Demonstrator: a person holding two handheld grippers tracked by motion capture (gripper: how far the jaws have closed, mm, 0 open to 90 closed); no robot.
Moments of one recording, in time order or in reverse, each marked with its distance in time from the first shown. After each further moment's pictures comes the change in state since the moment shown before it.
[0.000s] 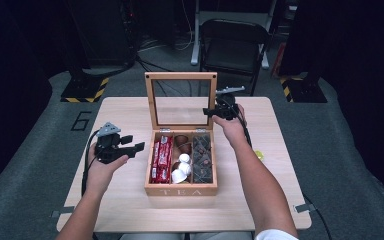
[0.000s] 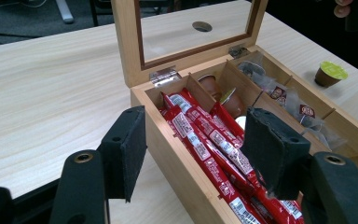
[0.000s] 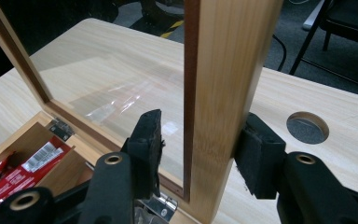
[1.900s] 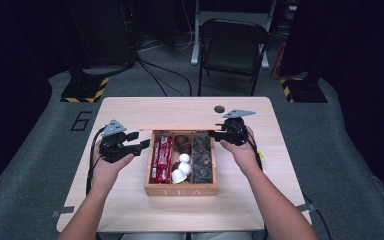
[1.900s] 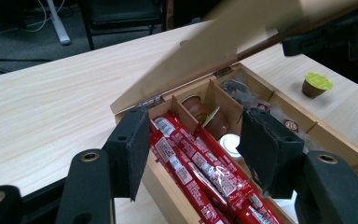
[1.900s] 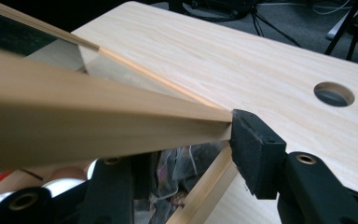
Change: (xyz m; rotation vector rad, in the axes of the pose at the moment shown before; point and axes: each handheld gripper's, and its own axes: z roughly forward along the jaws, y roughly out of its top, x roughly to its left) left arm -0.020 0.013 0.000 -0.060 -0.009 0.064; right arm 0.025 -0.062 -0.052 -0.035 0.081 -0.070
